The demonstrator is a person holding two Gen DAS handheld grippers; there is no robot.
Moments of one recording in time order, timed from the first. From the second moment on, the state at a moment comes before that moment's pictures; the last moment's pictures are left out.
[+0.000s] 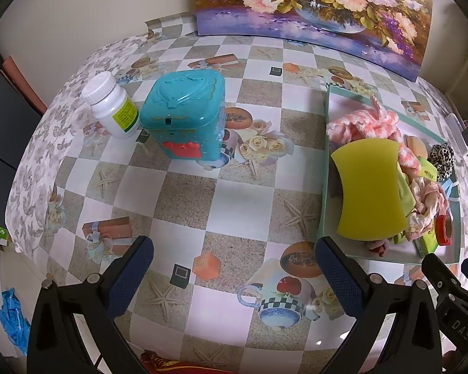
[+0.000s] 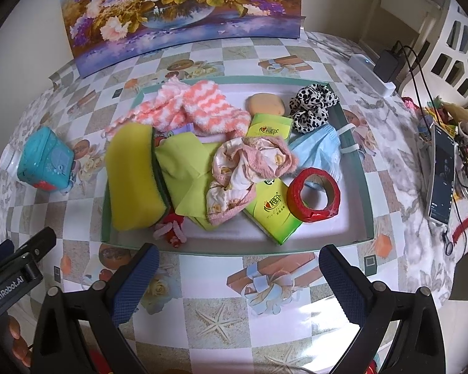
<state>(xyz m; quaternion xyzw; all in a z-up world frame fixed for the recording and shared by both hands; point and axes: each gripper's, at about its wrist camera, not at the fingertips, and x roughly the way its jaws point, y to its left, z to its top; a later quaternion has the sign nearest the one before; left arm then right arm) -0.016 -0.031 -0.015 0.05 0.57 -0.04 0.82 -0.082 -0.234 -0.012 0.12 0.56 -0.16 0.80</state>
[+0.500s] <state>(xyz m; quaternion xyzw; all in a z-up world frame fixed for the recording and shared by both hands) -0.016 -0.030 -0.014 0.06 0.57 -0.04 0.82 -0.081 -0.238 -0.013 0.12 0.56 -0.16 0.80</state>
